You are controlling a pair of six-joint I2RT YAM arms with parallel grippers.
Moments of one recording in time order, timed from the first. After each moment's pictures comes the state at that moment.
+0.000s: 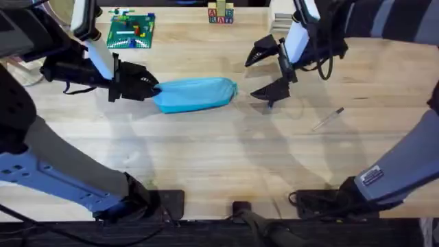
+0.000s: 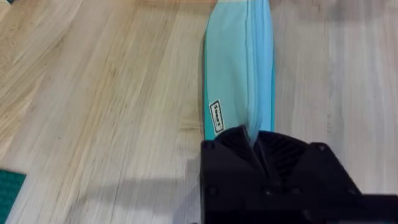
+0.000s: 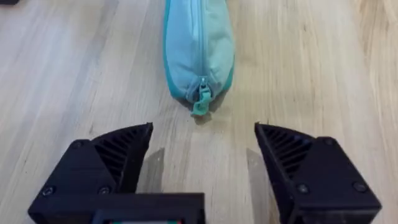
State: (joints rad) left arm 0.45 1.87 1.22 -1.28 0.92 1.94; right arm 0.12 1.94 1.30 -0.84 -1.00 -1.50
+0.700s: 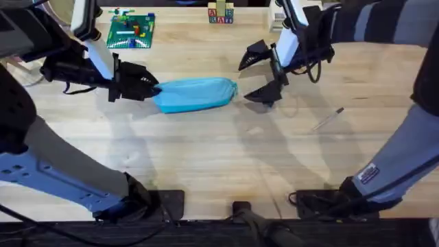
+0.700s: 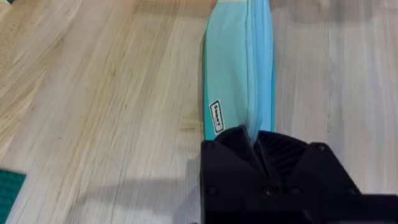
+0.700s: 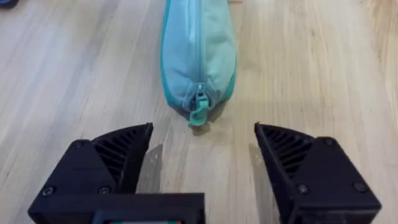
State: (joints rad) left arm 0.45 1.87 1.22 -1.28 0.92 1.94; right arm 0.15 2.01 1.30 -0.76 -1.04 -1.48
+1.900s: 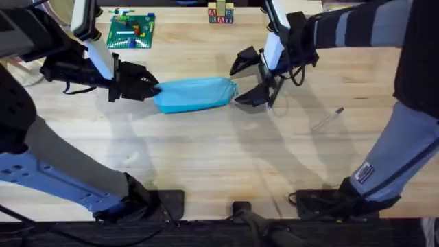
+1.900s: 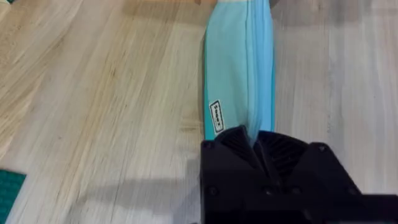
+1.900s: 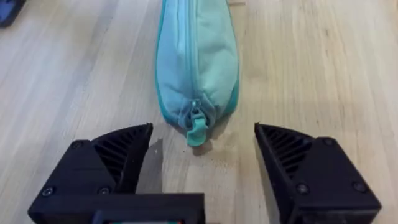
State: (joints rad) left arm 0.45 1.87 1.22 -1.28 0.92 1.94; right arm 0.21 2.08 1.30 -0.65 -1.05 -1.33
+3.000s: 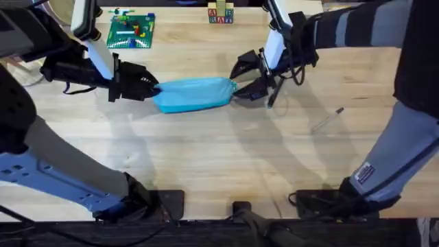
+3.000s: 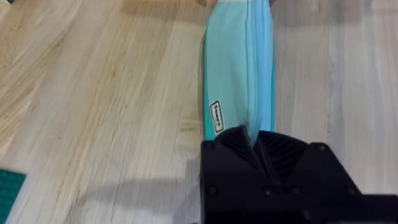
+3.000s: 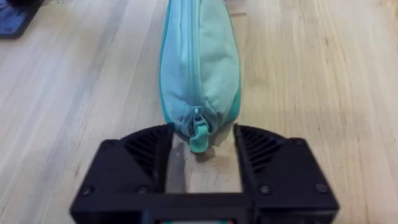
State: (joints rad) left arm 0.45 1.87 1.22 -1.28 0.92 1.94; right arm 0.21 2.08 1.30 -0.65 -1.09 -1.32
